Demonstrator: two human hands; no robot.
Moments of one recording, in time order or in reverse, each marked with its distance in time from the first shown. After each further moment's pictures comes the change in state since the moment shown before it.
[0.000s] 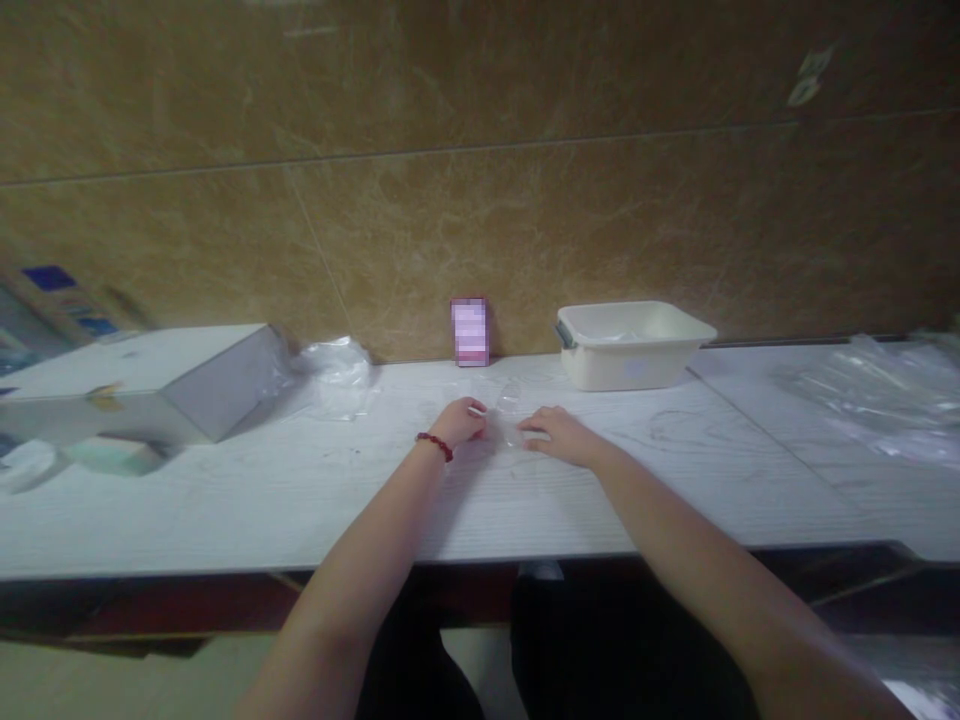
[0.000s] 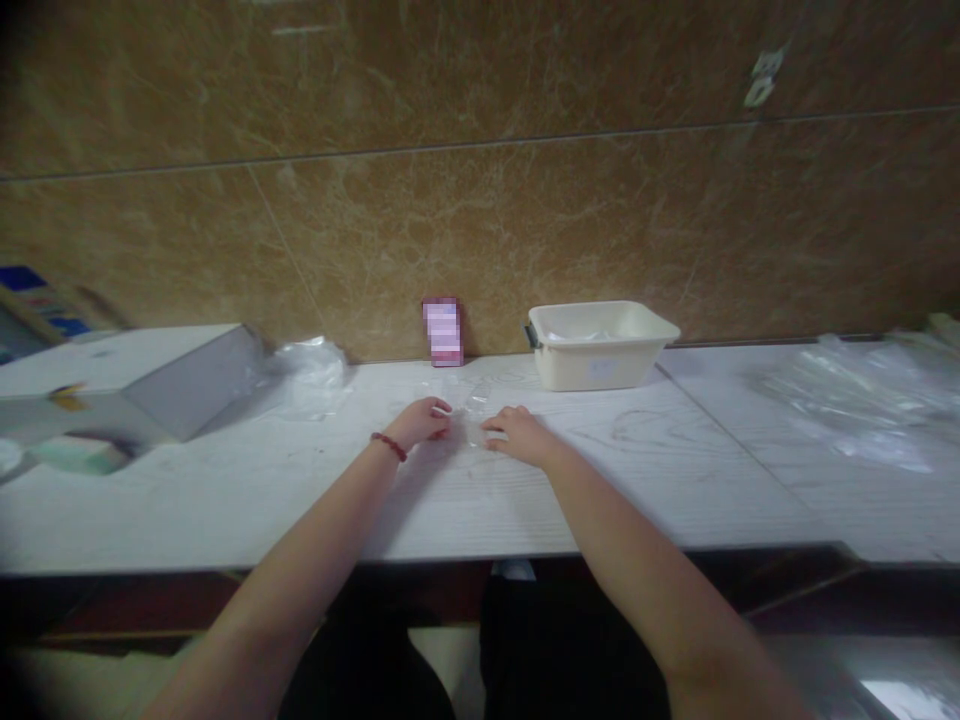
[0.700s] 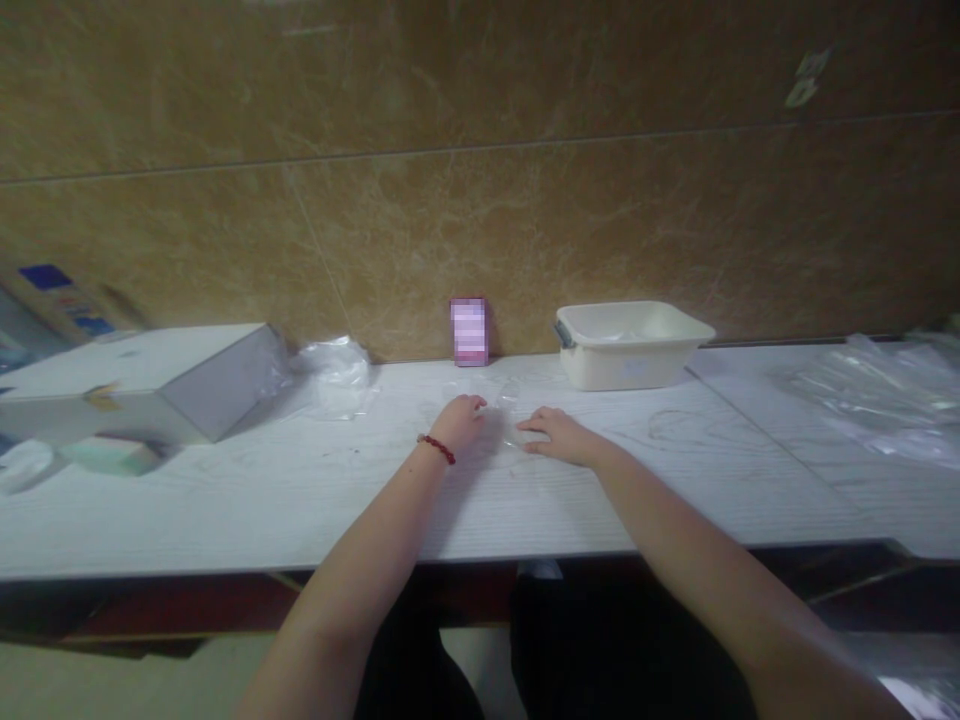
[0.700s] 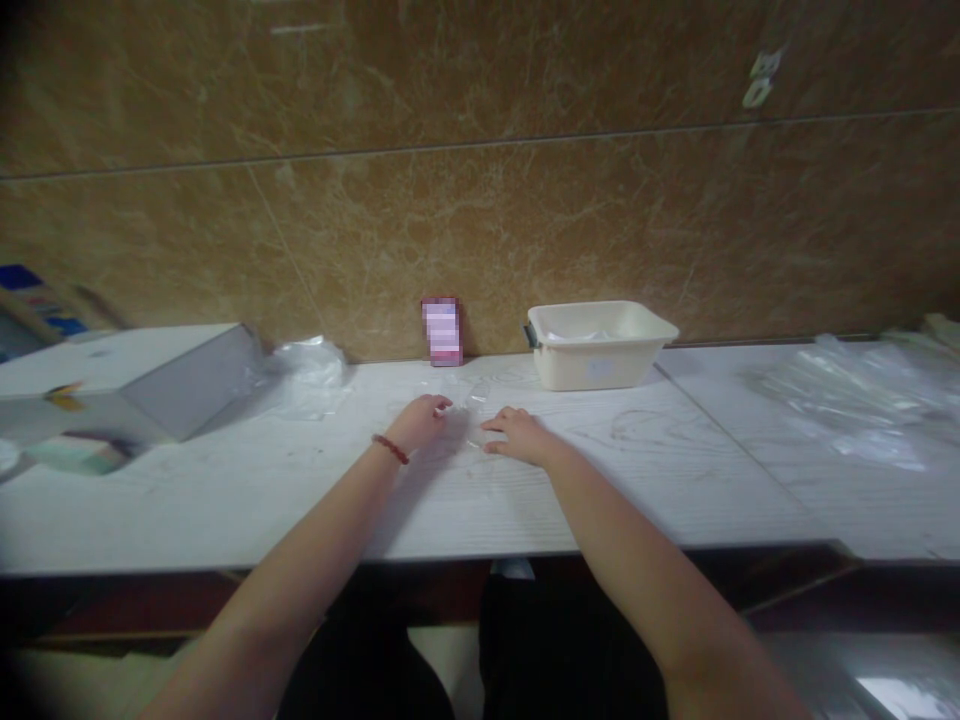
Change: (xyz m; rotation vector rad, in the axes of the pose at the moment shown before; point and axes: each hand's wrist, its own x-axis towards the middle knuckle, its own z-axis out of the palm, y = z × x) left_hand -0.010 0.012 -0.005 0.379 0.138 0.316; right_hand -0.001 0.004 0.003 0.027 -0.047 0.074
